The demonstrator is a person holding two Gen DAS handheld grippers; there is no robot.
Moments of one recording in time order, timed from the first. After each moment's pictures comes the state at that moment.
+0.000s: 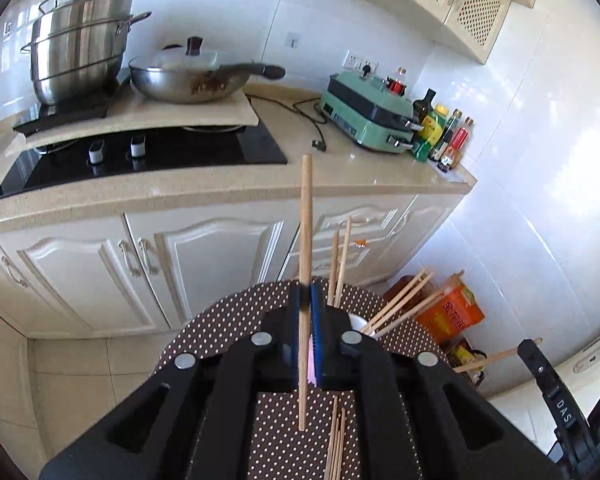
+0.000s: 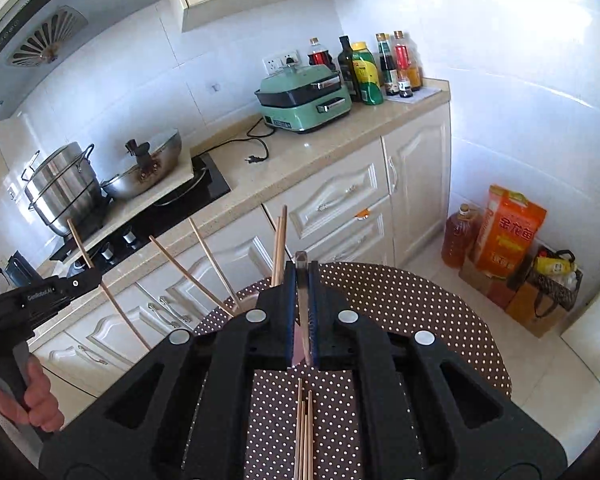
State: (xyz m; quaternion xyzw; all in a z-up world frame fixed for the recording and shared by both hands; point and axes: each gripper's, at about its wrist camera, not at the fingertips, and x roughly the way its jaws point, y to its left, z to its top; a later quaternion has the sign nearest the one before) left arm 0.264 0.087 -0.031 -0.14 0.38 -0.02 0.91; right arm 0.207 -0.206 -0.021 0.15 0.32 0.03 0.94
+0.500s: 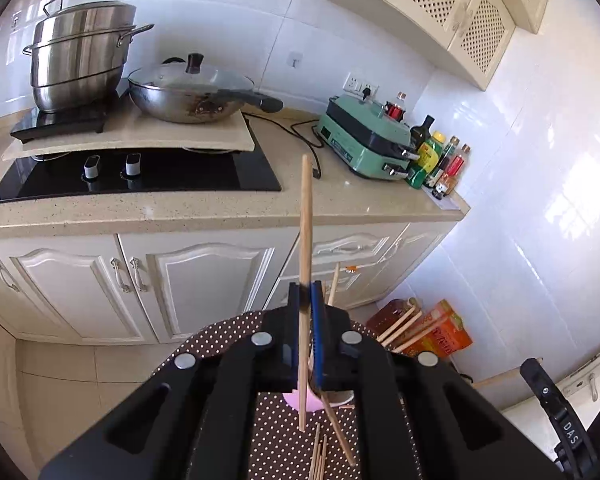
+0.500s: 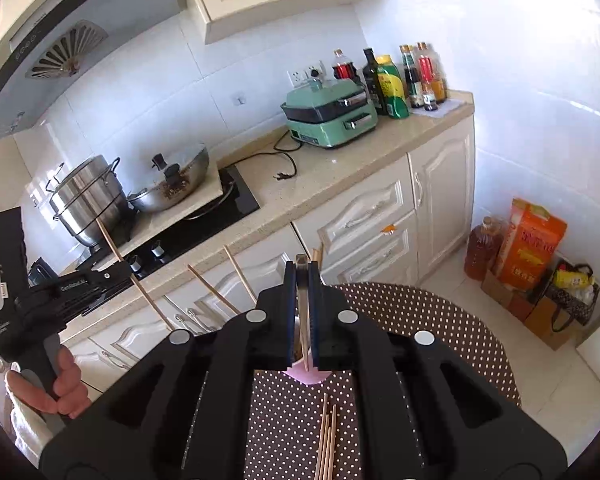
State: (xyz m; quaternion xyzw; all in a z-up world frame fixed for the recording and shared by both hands) left arm 0.283 0.097 -0.006 -0.17 0.35 -0.02 0.92; right arm 0.217 -0.204 0.017 0.15 0.30 0.07 0.94
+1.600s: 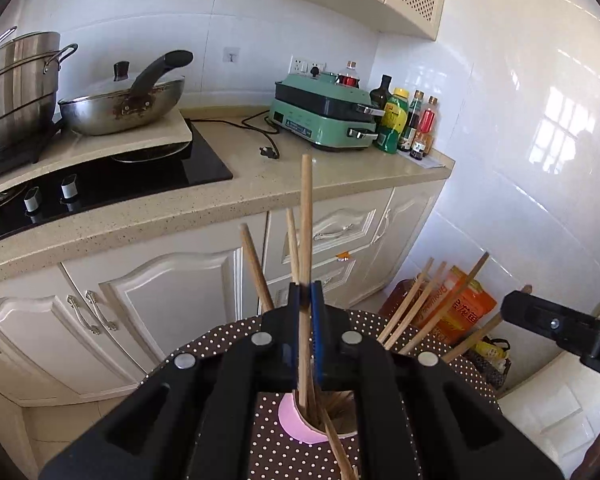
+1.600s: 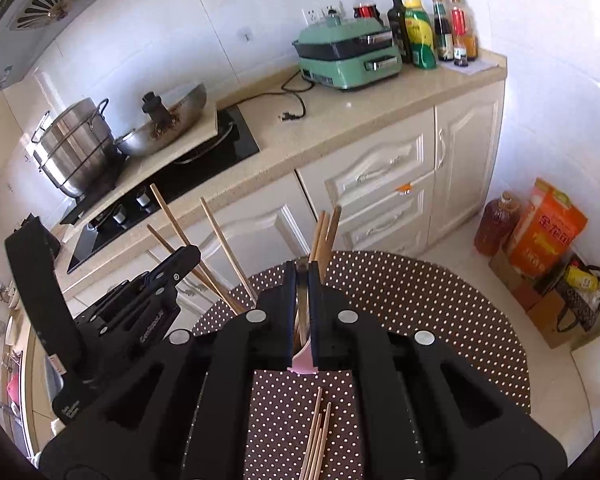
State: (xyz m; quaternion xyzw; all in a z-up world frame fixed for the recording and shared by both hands) left arm 0.318 0.021 -0.110 -0.07 0.33 -0.09 0.94; right arm 0.292 -0.183 -0.054 0.12 0.41 0.11 0.90
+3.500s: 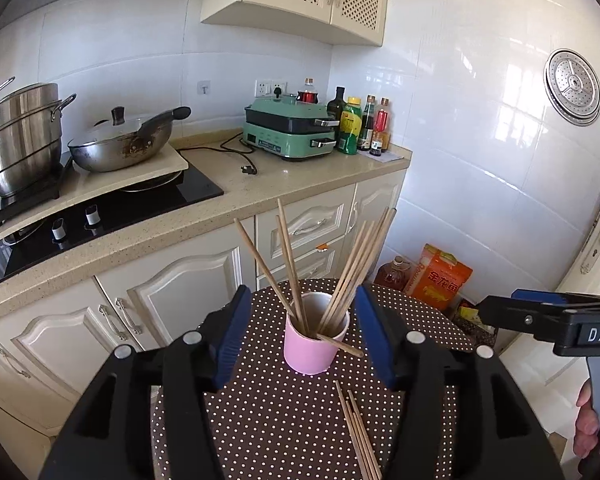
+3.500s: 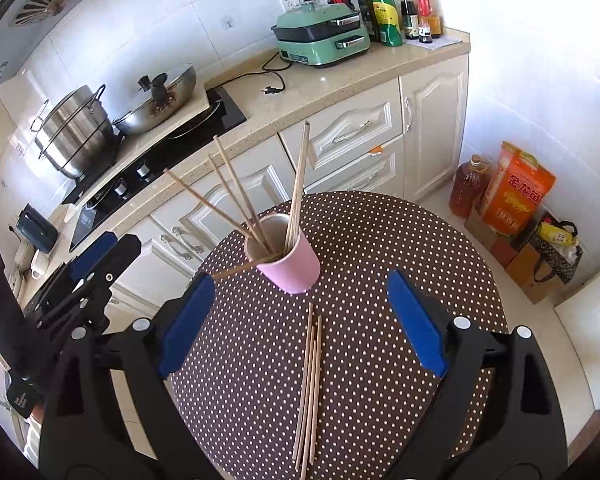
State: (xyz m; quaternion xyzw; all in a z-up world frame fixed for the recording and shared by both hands) left arm 0.185 0.039 -0.051 -0.01 0.30 -0.14 0.94; right arm 0.178 -0.197 -0.031 0.12 0.43 0.06 0.89
